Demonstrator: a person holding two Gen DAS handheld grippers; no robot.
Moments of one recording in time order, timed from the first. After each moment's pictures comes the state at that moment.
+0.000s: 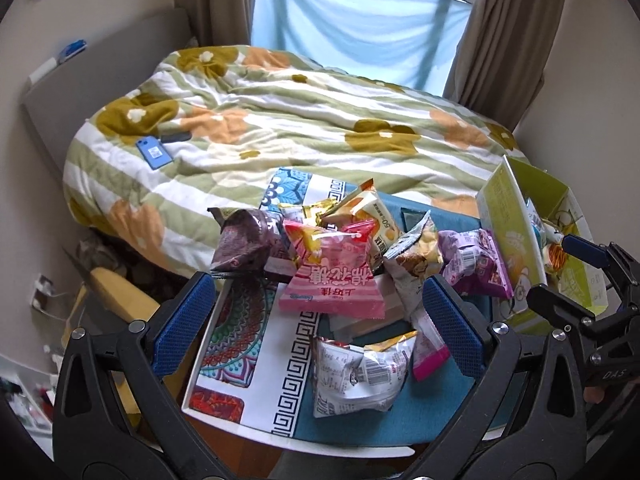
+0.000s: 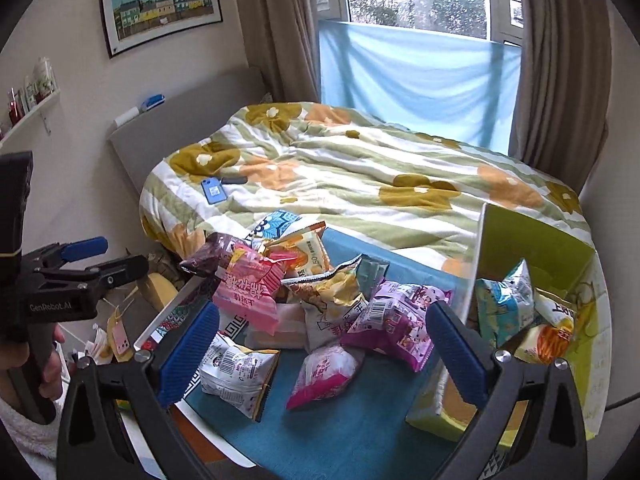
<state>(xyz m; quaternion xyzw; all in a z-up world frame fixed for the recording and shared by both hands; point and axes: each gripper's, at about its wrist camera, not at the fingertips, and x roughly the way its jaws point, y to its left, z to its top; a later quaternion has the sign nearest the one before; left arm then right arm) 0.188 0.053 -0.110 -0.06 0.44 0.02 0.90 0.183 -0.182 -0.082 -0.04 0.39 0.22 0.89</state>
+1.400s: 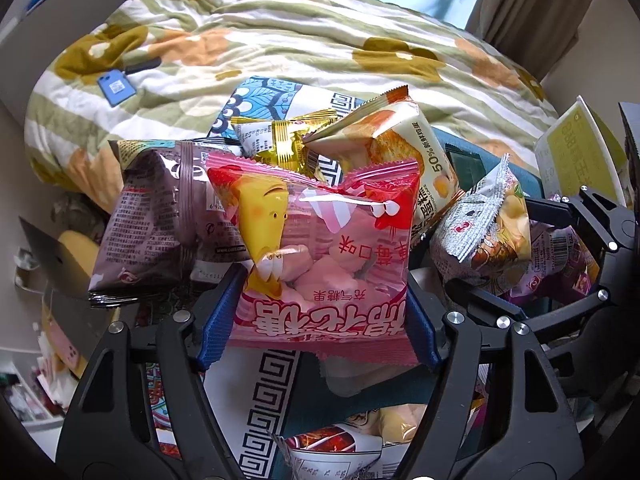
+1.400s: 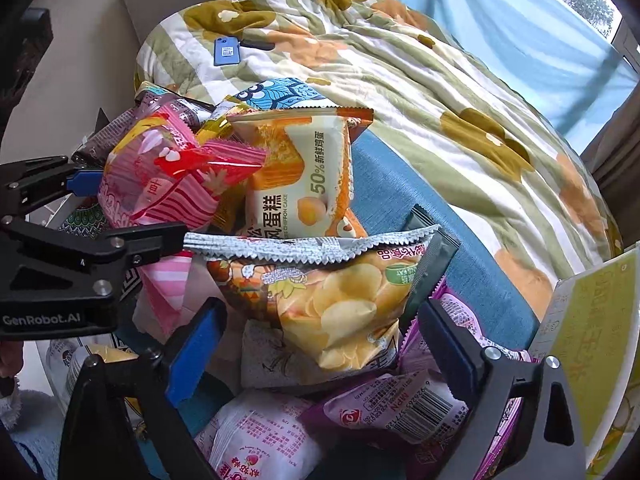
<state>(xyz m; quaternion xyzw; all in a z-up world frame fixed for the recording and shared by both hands) 0.281 0.039 -0.250 -0.07 0.55 0.02 0.83 0.308 -0.109 -0.242 -0.22 0.52 0.28 0.78</state>
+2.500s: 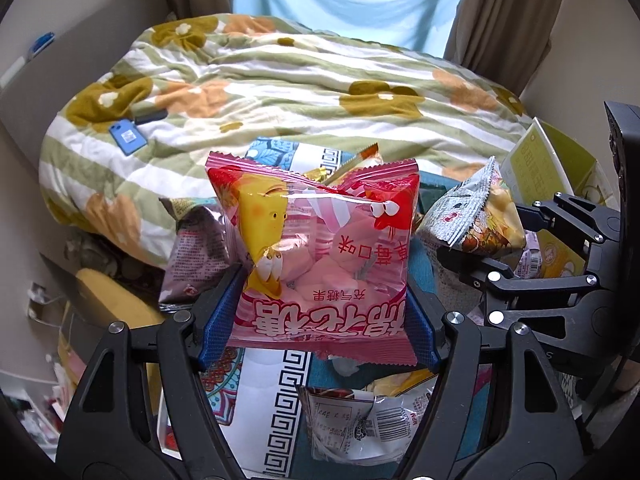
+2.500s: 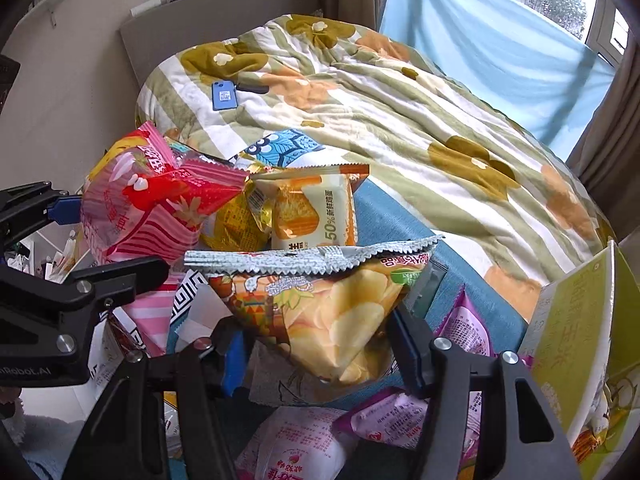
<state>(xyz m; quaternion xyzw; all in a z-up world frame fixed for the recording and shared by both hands) 0.246 0.042 -0.171 -0.04 0.48 0.00 0.87 0.287 -0.109 -0.196 -0.17 0.46 0.28 0.82</state>
